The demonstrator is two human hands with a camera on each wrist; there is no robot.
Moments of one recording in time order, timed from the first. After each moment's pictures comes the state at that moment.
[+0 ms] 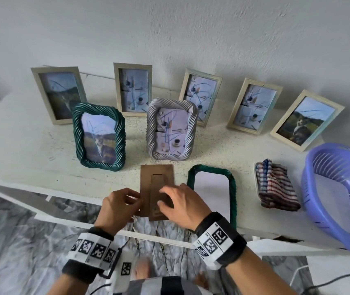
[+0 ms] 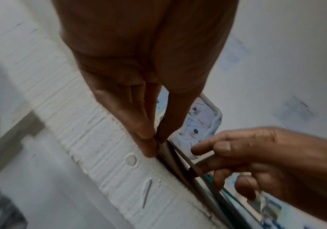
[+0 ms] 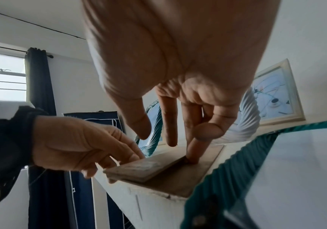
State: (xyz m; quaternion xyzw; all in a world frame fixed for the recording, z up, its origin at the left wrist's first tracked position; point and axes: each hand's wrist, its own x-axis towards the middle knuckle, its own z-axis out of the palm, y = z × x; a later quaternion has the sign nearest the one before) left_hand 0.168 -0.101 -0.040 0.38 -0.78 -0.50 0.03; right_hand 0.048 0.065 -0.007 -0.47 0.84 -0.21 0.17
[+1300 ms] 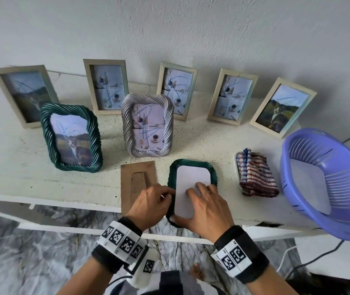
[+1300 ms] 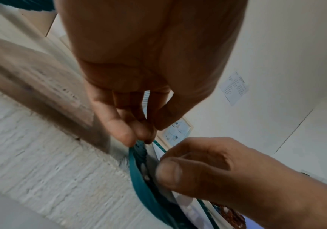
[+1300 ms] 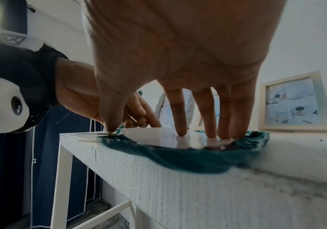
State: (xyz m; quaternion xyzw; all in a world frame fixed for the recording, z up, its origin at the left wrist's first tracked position) left_hand 0.102 -0.015 -0.014 0.14 -0.90 -0.42 -0.02; right_hand 0.038 0.152 -0.016 -0.36 0.93 -0.05 0.08
